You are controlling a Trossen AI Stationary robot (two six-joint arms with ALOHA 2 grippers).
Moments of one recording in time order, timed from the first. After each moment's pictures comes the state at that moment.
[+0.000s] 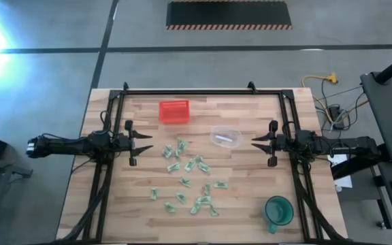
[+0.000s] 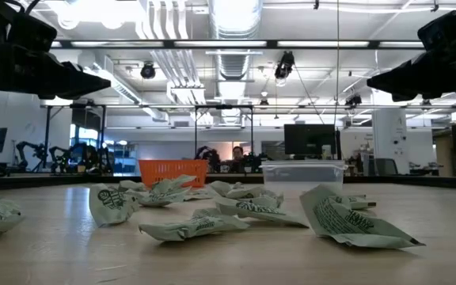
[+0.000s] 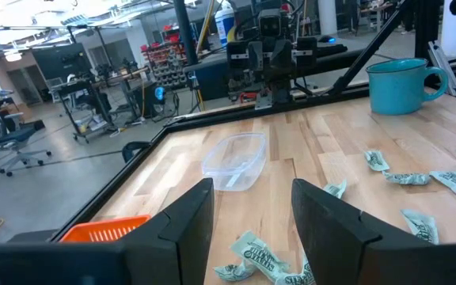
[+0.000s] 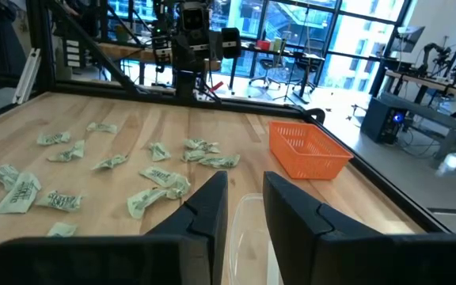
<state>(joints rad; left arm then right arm) -0.02 0.14 0.01 0.06 -0.16 0.22 0.01 0.09 0.01 0.03 0.12 -0.11</state>
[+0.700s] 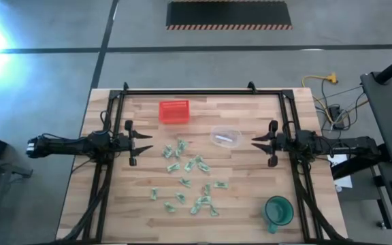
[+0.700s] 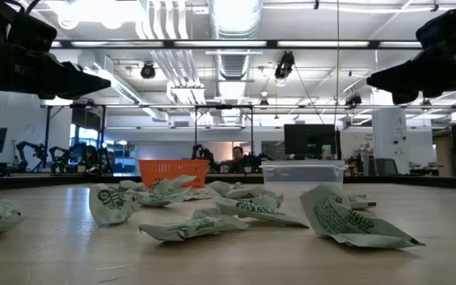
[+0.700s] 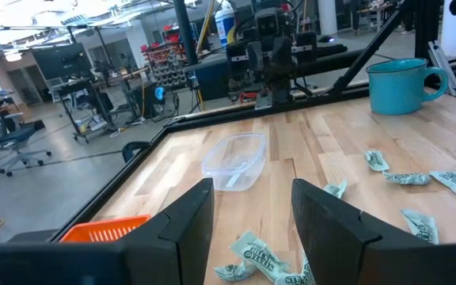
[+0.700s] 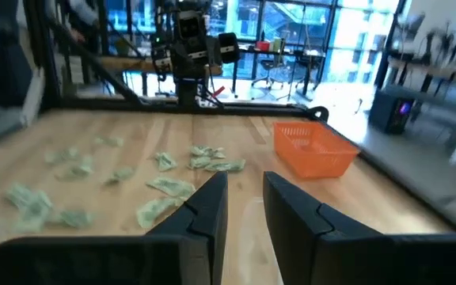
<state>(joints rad) -0.02 0.14 0.01 0.06 -0.16 0.22 0.01 0.09 0.01 0.04 0.12 0.01</state>
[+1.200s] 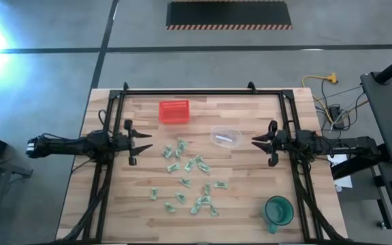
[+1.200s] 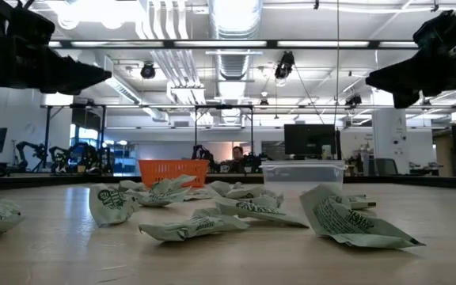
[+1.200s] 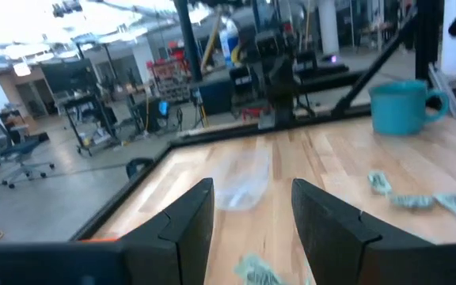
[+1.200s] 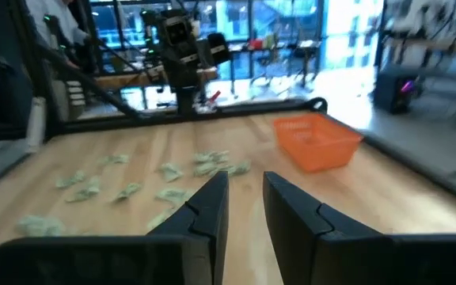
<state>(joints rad) -0.02 0.14 0.01 0.12 -0.16 0.22 0.01 0.09 0.01 0.06 0.16 0.07</state>
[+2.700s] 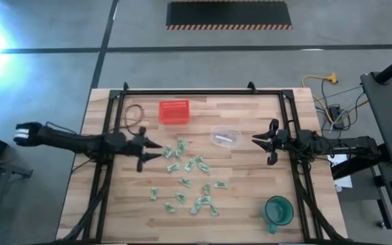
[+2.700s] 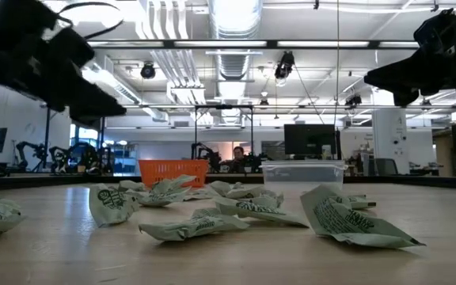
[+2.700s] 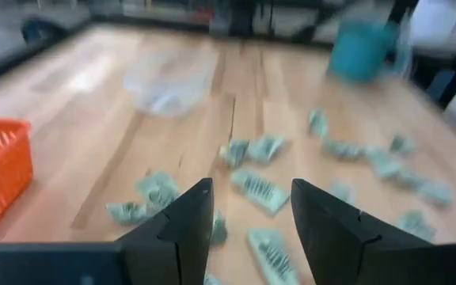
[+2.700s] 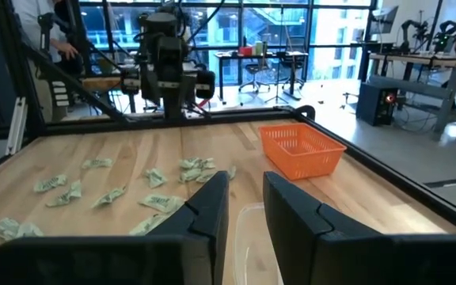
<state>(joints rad) -0.05 0.72 0.13 0.30 -0.06 -0.13 0.01 0.10 0.01 0.08 0.18 0.05</state>
